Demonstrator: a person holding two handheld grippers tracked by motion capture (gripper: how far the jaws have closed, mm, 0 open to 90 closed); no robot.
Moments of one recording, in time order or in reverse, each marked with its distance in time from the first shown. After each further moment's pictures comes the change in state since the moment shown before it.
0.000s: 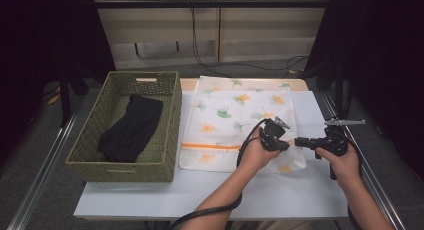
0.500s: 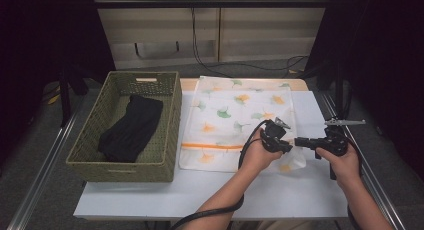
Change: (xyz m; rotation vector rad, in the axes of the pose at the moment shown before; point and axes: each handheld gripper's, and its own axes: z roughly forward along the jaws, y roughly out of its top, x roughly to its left) left arm -0.003 -0.001 0.003 -0.028 -0.006 -0.042; right arm 0.000 0.000 0.000 -0.003 0.000 0.003
